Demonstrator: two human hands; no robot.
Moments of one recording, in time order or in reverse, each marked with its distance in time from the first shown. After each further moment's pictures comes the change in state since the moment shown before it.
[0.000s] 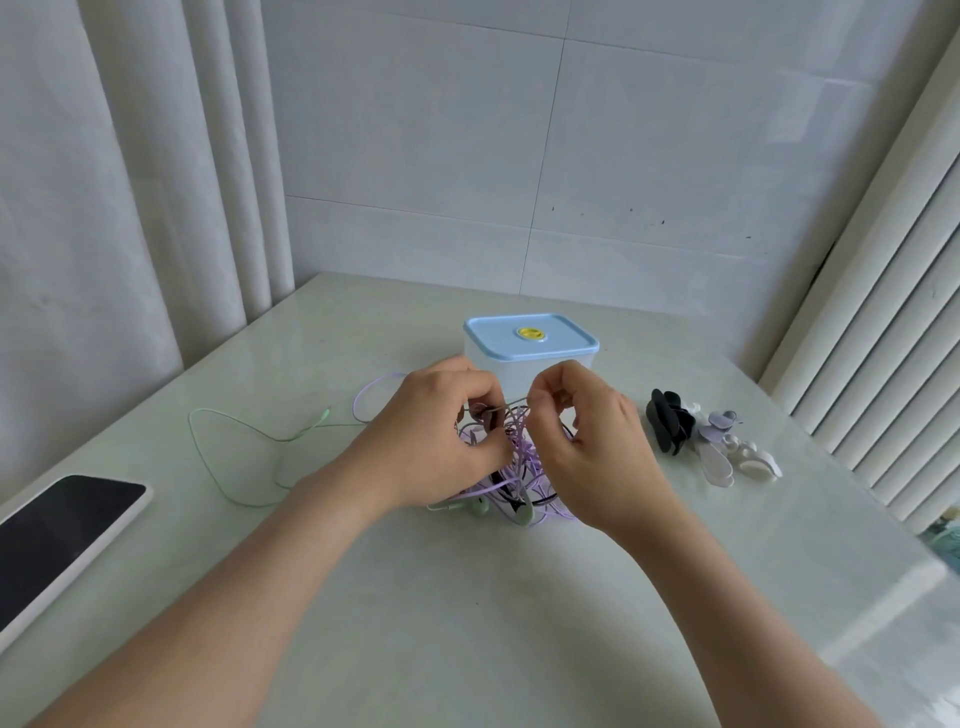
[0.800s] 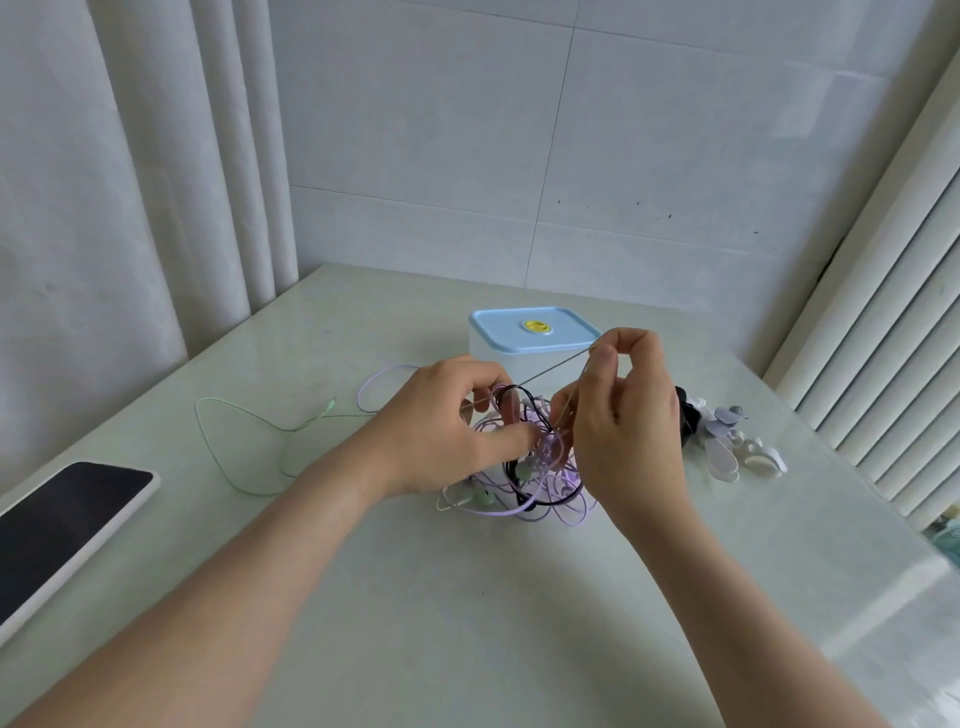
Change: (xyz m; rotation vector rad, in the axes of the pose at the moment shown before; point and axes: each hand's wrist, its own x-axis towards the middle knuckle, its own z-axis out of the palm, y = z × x) left_hand -0.001 0.004 -0.007 -0.187 -0.131 -0.143; right_hand 0.000 -0.012 -0.001 0.249 0.244 0.145
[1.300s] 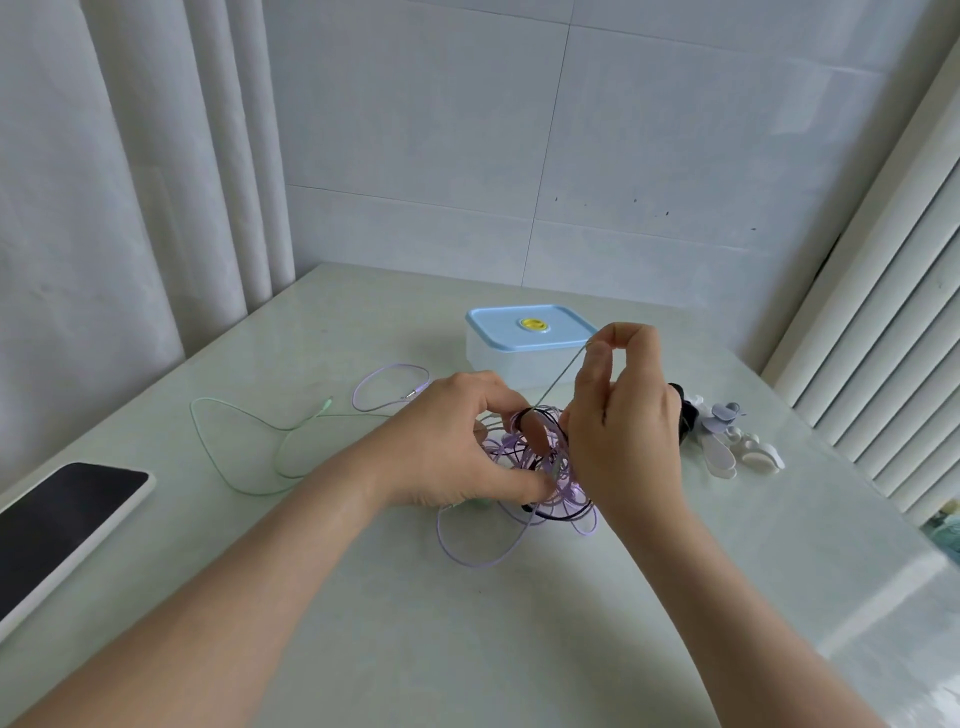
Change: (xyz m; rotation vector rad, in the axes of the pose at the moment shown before) left_hand -0.007 0.012 0.006 -0.077 -0.167 -0.015; right_hand 0.000 0.016 0.002 -0.348 0.101 -0.166
